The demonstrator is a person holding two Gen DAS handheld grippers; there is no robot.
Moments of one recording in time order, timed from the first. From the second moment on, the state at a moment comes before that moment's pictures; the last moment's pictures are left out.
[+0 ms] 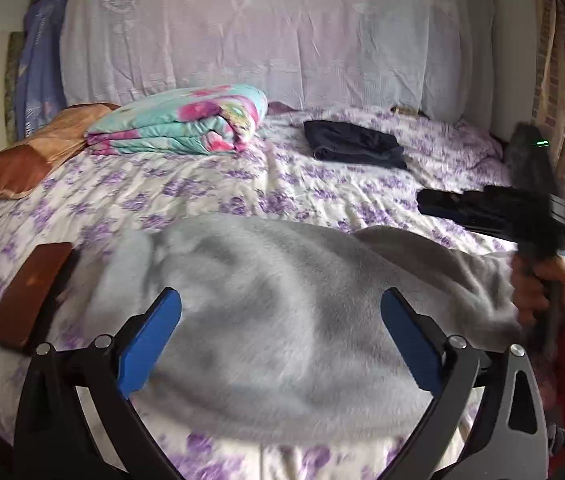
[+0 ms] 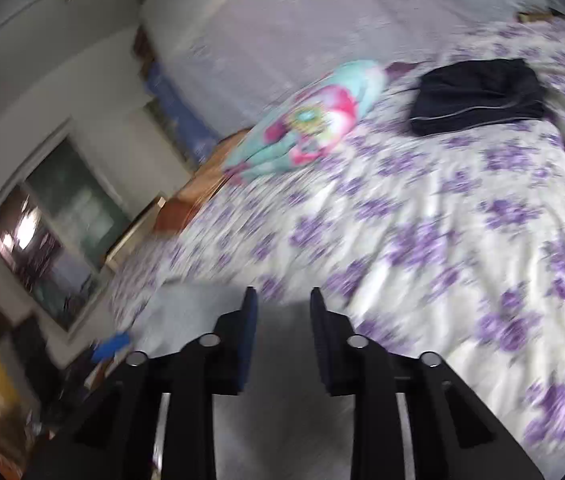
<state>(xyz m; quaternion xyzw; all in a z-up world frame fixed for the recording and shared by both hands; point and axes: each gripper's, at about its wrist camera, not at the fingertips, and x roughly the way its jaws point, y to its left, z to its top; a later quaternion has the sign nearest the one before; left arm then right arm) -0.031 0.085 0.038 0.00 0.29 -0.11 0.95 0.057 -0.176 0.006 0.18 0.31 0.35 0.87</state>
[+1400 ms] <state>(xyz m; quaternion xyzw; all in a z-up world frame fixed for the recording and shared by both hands) -0.022 0.027 -0.022 0.03 0.35 -0.13 0.93 -0.117 -0.472 -0.044 0.38 0.26 0.07 0.89</state>
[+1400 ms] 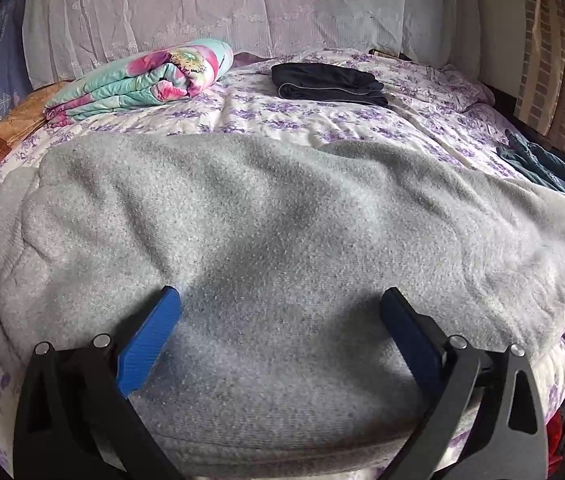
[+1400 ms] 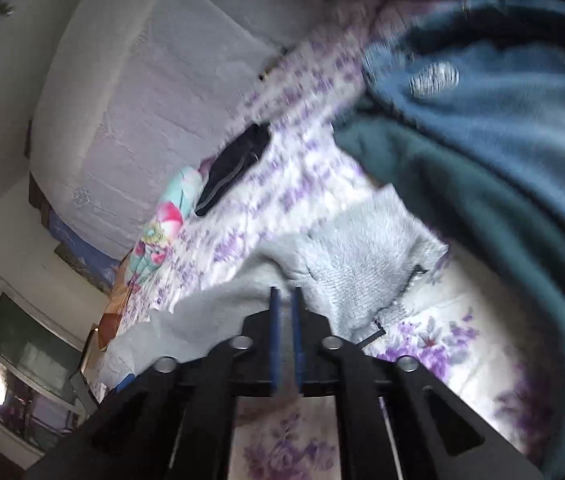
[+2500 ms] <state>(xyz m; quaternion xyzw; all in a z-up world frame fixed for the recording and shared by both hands) -0.034 -0.016 0.001 -0.04 0.34 -0.23 0.91 -0.113 -0.474 -0.066 0.40 0.22 0.02 0.89</state>
